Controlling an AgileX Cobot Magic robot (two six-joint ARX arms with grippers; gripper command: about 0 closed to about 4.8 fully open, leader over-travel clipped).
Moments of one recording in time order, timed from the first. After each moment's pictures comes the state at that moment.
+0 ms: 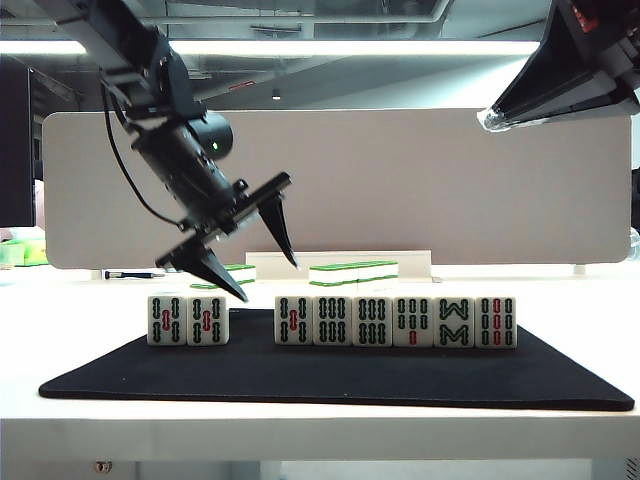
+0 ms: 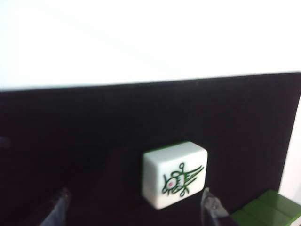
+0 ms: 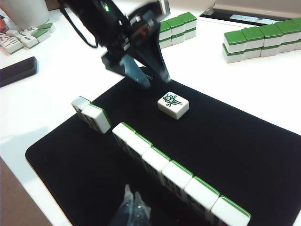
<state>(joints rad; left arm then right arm) -0.31 2.23 1.90 -0.85 0.55 -0.36 0.41 0.87 0.53 -0.04 -0.33 0.05</state>
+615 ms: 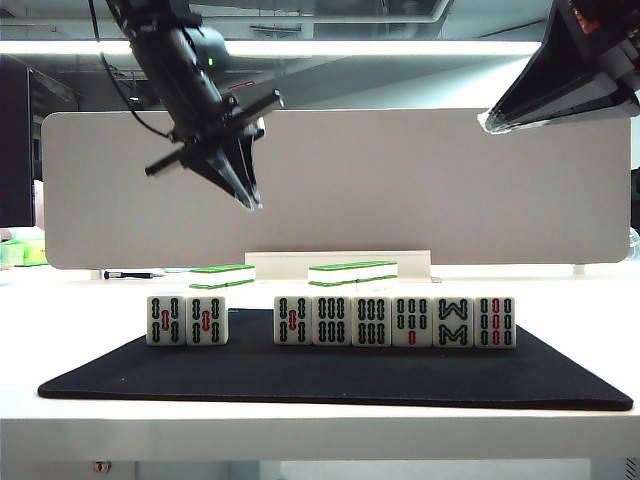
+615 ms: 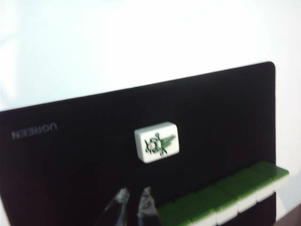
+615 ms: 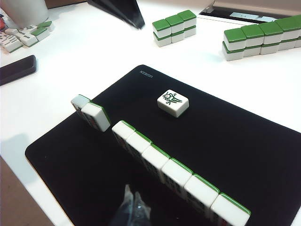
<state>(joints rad) -0.30 2.23 2.30 -1.24 0.42 -0.17 0.41 0.87 0.53 -0.04 -0.33 0.05</state>
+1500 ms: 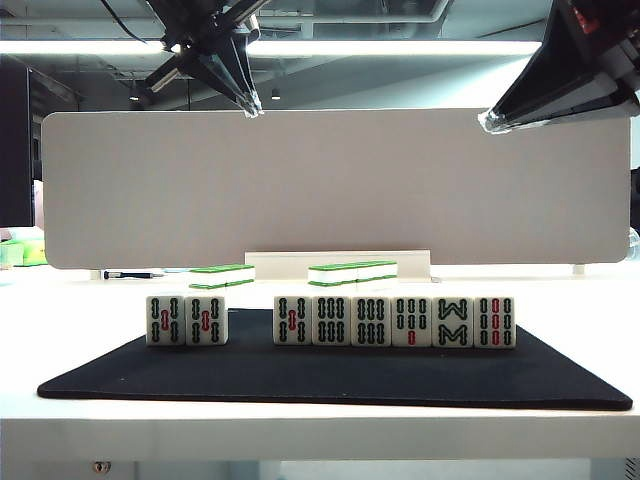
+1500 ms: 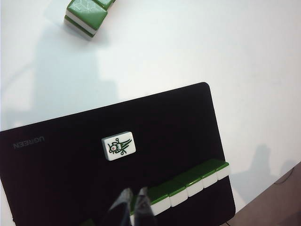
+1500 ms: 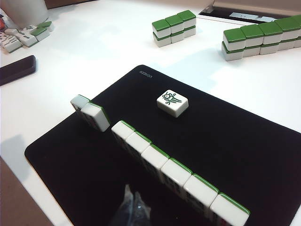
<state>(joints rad) -0.31 2.22 2.64 -1.43 0.45 -0.16 0.41 0.87 0.53 -0.04 -0.33 0.05</state>
